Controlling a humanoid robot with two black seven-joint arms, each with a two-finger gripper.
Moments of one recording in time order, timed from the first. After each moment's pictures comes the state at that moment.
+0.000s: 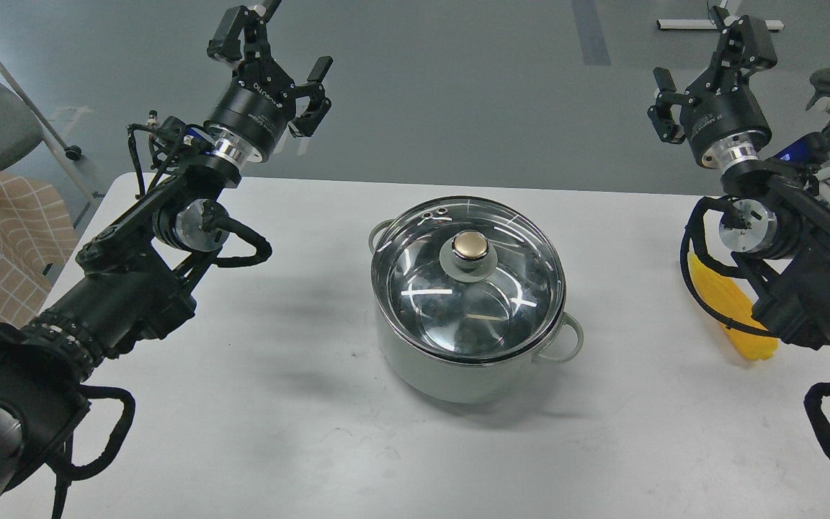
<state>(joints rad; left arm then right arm) -0.83 0.18 -0.91 -0.69 0.30 -0.39 -0.44 0.99 -0.21 0.59 0.42 -0.08 0.24 0.49</state>
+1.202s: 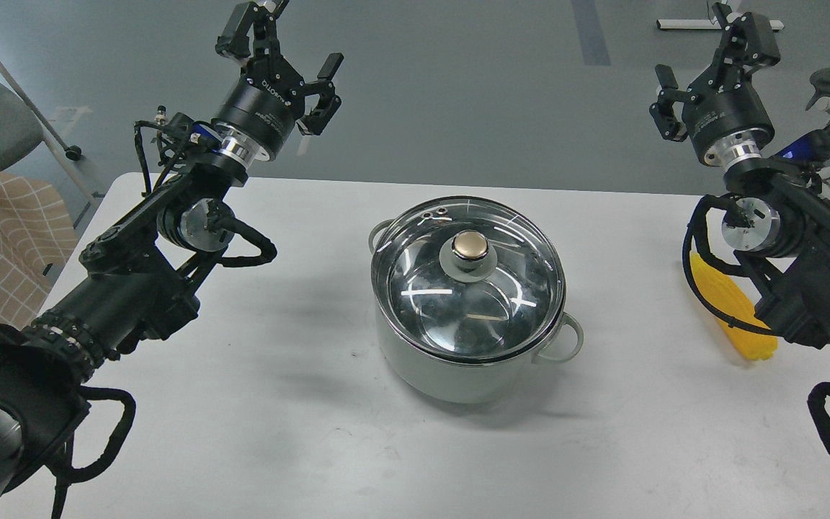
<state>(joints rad) -0.82 0.19 -0.90 -0.74 0.30 -0.39 -0.43 0.99 -0.22 0.59 0.44 -0.08 0.25 0.49</state>
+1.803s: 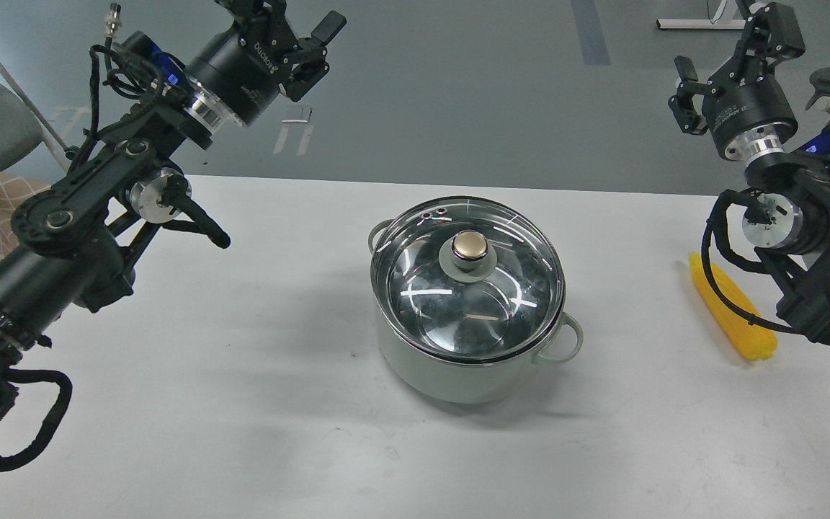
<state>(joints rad) -0.85 0.42 -0.90 -1.07 0.82 -0.35 -0.44 0.98 -0.30 0.59 0.50 -0.09 0.23 0.49</state>
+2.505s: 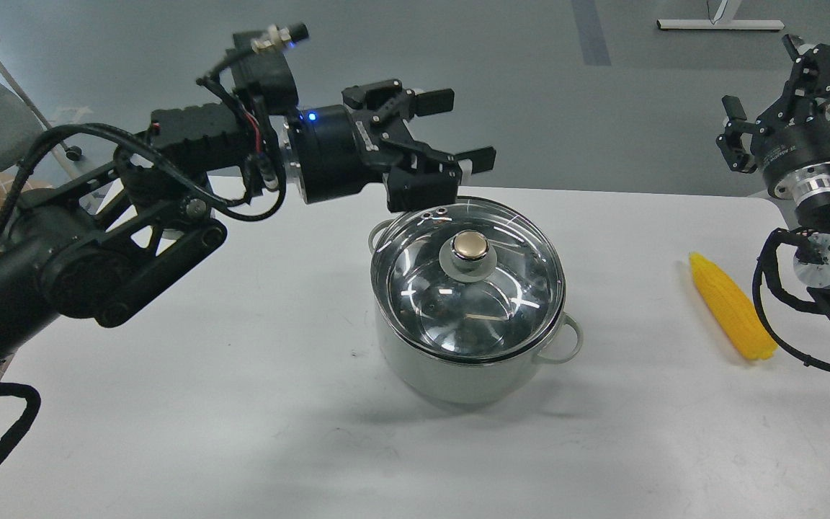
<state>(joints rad) -0.86 0.45 -0.73 -1.44 2.10 -0.21 -0.48 0.85 -0.46 0.59 0.67 -0.09 0.17 0.49</state>
